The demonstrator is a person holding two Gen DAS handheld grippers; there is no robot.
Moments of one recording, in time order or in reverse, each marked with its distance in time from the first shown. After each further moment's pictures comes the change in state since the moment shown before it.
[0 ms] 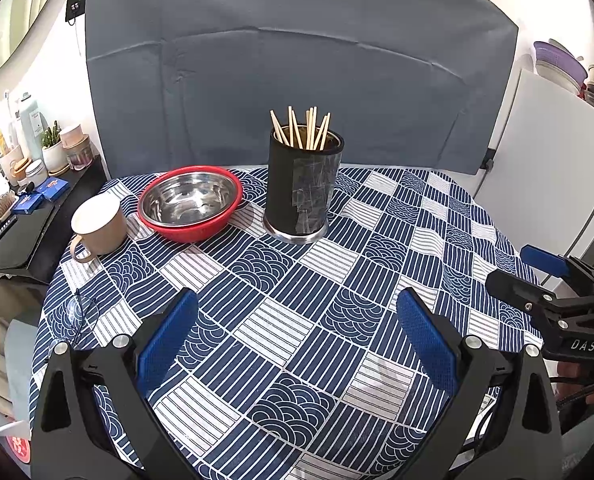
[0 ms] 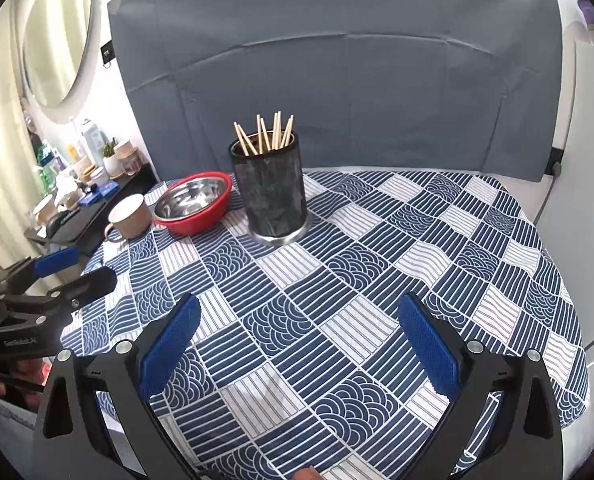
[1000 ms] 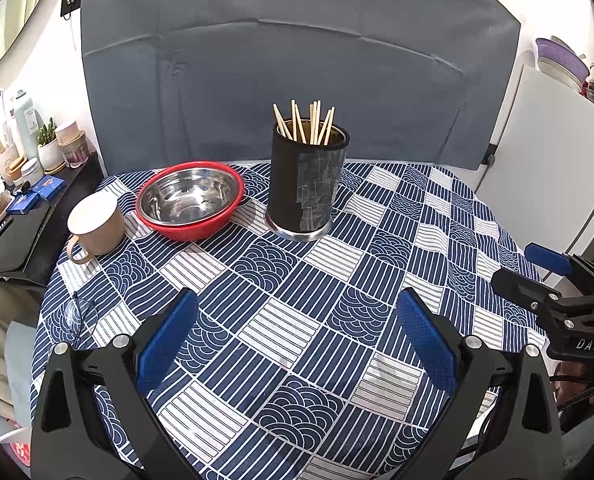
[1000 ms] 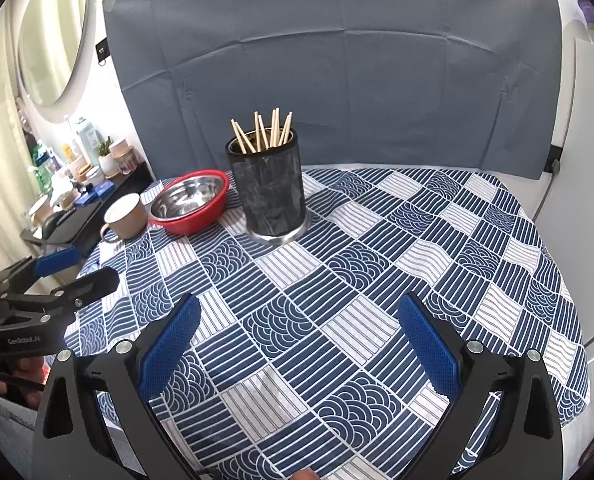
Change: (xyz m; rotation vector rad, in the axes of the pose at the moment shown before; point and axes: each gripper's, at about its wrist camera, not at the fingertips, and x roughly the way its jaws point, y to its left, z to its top) left arm 0.009 0.009 0.003 0.007 0.019 -0.011; right arm 0.006 0.004 0.001 0.005 0.011 -0.013
